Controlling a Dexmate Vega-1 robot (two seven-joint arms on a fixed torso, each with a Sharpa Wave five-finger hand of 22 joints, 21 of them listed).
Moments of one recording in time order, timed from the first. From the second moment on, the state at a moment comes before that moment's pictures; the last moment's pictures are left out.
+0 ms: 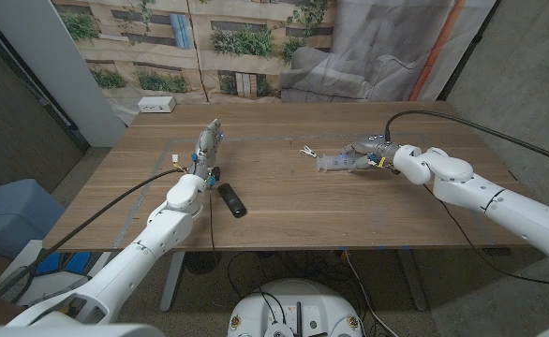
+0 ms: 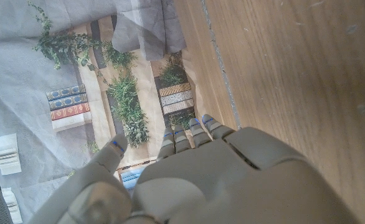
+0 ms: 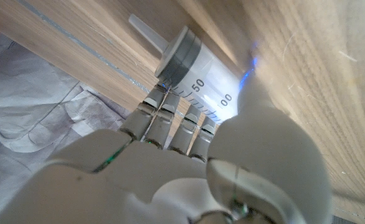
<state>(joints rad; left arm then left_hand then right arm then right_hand) 0.91 0.49 0.37 -1.42 -0.54 -0.24 0.23 0.03 0.08 0.70 0.08 0.19 0.04 -0.02 0.18 0.17 0.03 -0.07 0.19 0.17 0.02 -0.03 0.17 0.17 0.01 -0.03 0.19 0.17 -0.60 -0.90 -0.76 -1.58 -0.73 0.00 0.19 0.94 0.02 0.20 -0.14 0.19 0.54 -0.22 0.18 0.20 0.67 -0.17 0.17 0.20 0.58 -0.06 0.22 0.31 0.57 -0.05 0.19 0.17</state>
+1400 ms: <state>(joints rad) 0.86 0.48 0.38 -1.34 -0.55 -0.27 0.17 0.02 0.08 0.69 0.09 0.19 0.04 -0.02 0.18 0.17 0.03 -0.06 0.19 0.17 0.02 -0.03 0.17 0.17 0.01 -0.03 0.19 0.17 -0.53 -0.90 -0.73 -1.64 -0.59 -0.02 0.47 0.61 -0.04 0.11 -0.05 0.26 0.05 -0.13 0.19 0.19 0.20 -0.03 0.19 0.21 0.14 -0.02 0.20 0.29 0.29 0.02 0.19 0.17</state>
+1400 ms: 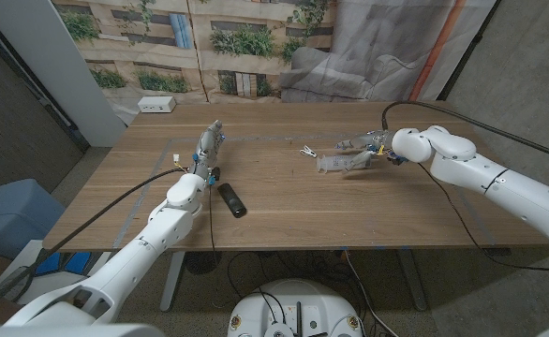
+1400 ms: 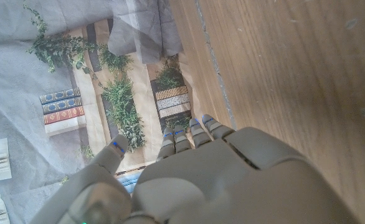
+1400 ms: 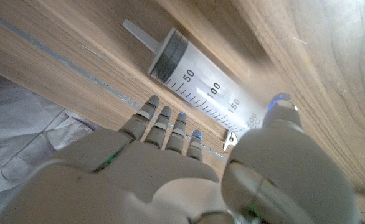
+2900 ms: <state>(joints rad) 0.83 0.47 0.37 -1.22 -0.53 -0.42 0.09 0.02 0.08 0.70 0.10 0.19 0.04 -0.01 0.18 0.17 0.03 -0.06 0.18 0.17 0.01 -0.04 0.17 0.16 0.01 -0.03 0.19 0.17 -0.80 -0.72 -0.49 -1.65 0.06 -0.13 -0.08 0.38 0.03 0.06 0.06 0.24 0.08 -0.04 0.19 0.18 0.19 -0.03 0.18 0.19 0.13 -0.01 0.20 0.25 0.29 -0.02 0.18 0.16</state>
